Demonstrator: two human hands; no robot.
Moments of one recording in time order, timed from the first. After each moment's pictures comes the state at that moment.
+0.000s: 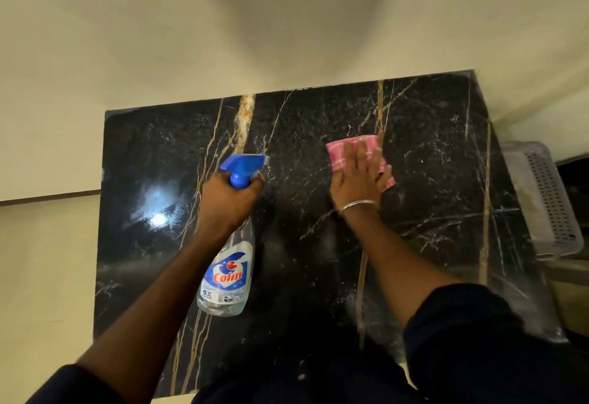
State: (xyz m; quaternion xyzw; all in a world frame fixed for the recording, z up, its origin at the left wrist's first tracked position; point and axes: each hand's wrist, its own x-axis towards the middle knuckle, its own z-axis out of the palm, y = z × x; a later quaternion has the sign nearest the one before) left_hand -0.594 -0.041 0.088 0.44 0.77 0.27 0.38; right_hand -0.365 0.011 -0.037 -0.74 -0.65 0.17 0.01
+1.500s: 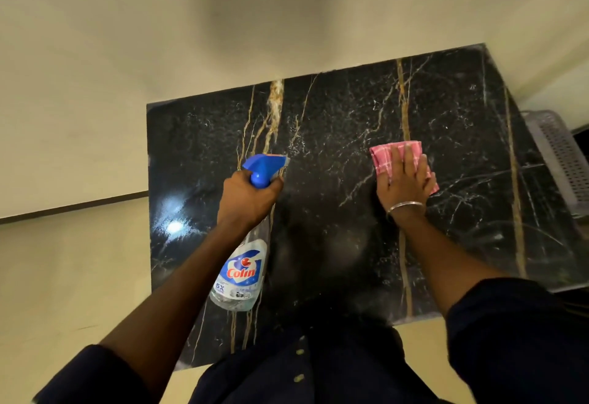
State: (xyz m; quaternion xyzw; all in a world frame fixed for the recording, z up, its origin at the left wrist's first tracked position) left_hand -0.659 -0.104 0.083 0.49 0.75 0.24 0.38; right_hand -0.355 -0.071 -0.043 -0.81 -0.57 0.15 0.02
